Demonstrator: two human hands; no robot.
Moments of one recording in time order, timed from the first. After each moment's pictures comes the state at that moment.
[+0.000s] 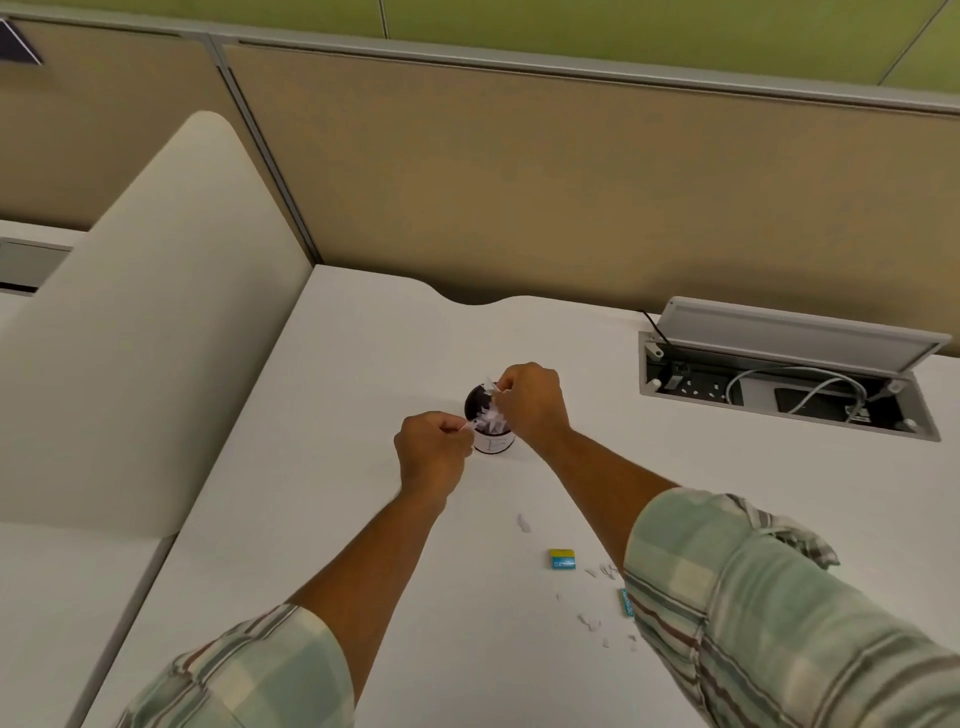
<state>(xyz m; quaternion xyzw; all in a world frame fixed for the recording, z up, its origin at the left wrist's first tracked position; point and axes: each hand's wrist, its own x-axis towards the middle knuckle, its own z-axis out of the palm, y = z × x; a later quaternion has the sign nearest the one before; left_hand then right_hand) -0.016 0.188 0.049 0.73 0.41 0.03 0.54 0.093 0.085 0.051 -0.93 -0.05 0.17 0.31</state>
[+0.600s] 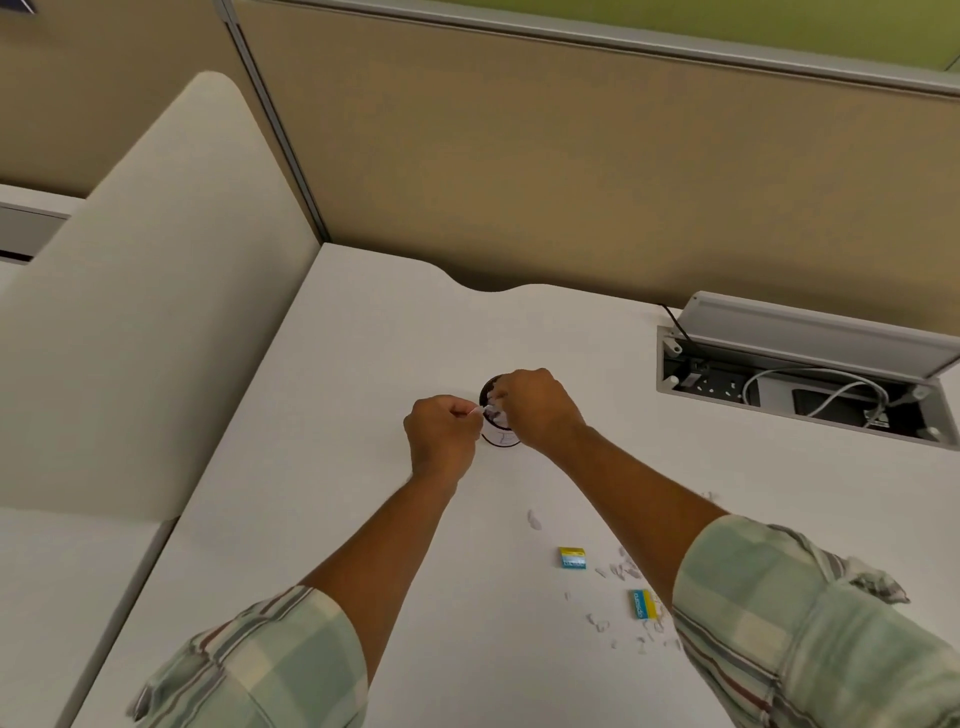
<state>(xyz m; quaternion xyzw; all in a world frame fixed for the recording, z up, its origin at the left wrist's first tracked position) -0.002 0.196 0.037 0.75 0.40 0.04 0.53 0.092 0.088 0.043 -0.94 -0.24 0.23 0.12</state>
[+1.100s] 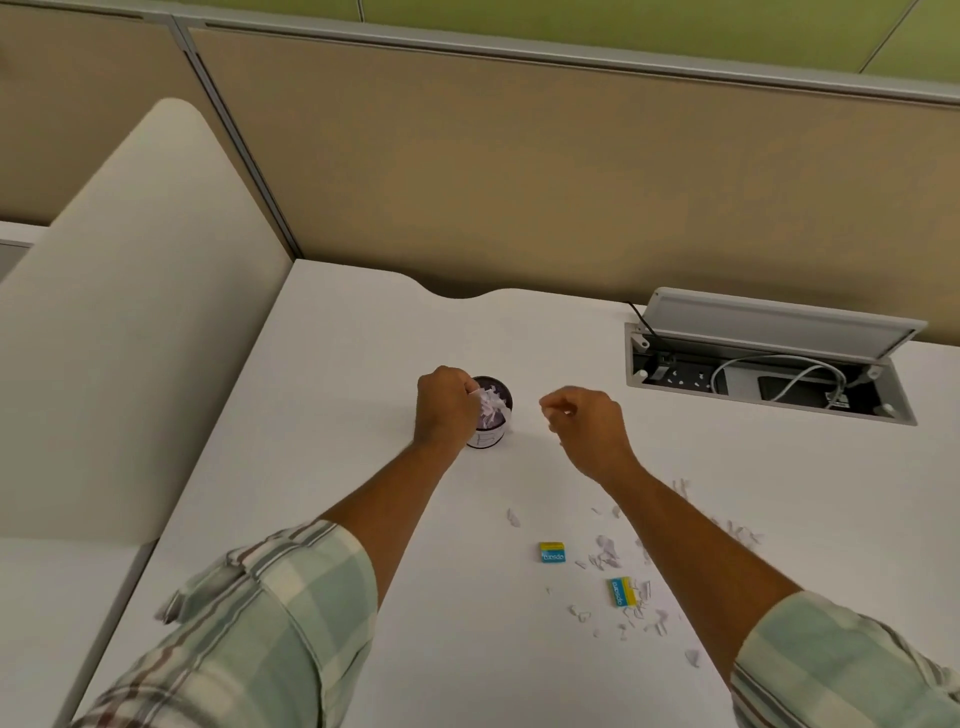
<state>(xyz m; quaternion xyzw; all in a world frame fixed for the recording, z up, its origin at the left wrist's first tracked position) 0.042 0.180 0.056 0.88 0.26 -0.01 0.40 0.067 -0.018 0.055 -0.91 -0.08 0.12 0.40</state>
